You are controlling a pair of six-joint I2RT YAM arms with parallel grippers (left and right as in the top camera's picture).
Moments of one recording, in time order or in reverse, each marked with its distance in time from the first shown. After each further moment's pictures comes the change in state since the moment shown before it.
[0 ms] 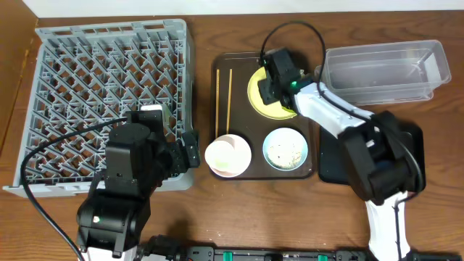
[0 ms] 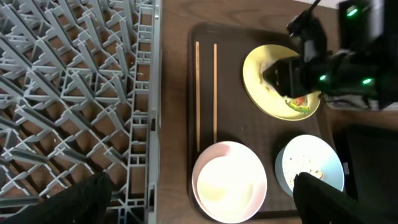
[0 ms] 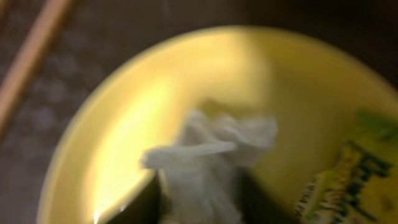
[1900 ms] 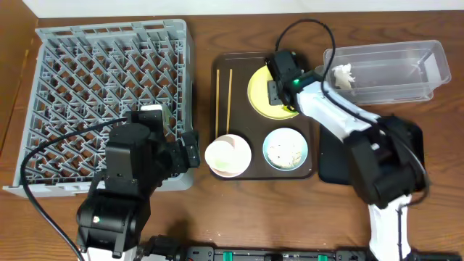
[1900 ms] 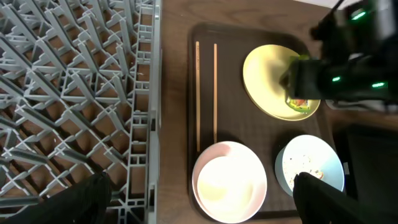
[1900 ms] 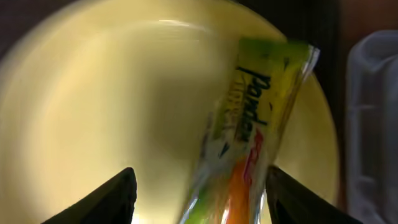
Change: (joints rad) left arm 0.000 0.000 0.000 0.000 0.000 0.000; right arm -0.005 -0.033 0.002 -0.172 0.195 0.232
